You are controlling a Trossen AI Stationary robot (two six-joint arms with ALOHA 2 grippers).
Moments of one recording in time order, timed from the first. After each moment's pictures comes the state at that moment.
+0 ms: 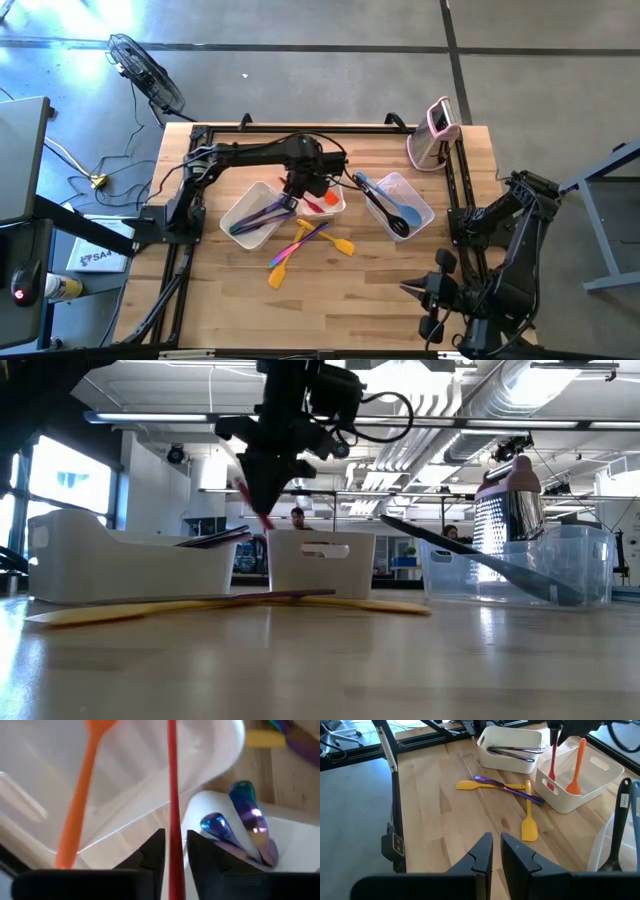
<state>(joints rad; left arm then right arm) 0.20 2.06 1.93 -1.49 -0.09 0.59 1.07 1.58 1.47 -1.18 0.99 1.31</state>
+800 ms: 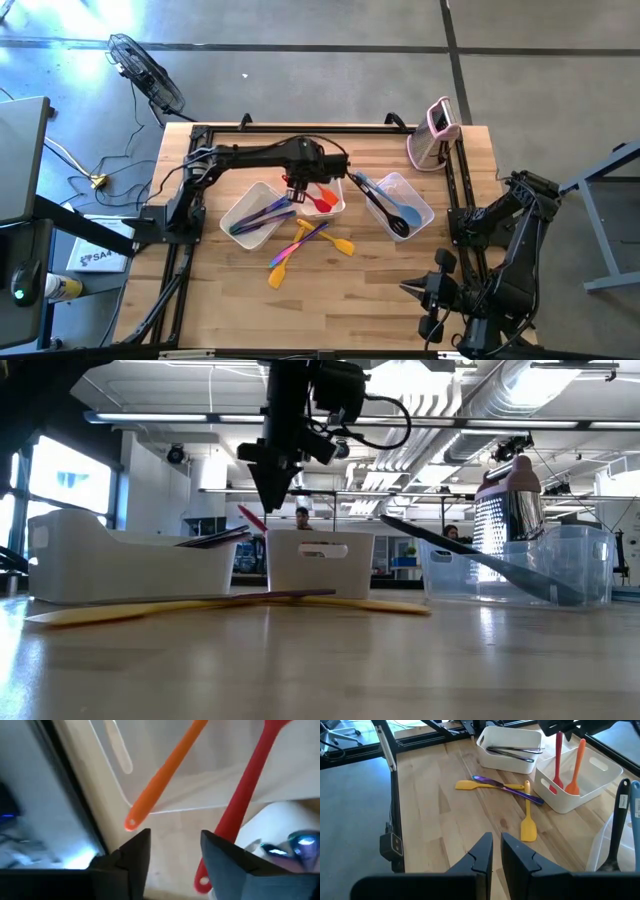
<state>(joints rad) 0.18 2.05 1.93 -1.44 -0.42 0.31 1.07 1.58 1.47 -1.19 0.98 1.31</state>
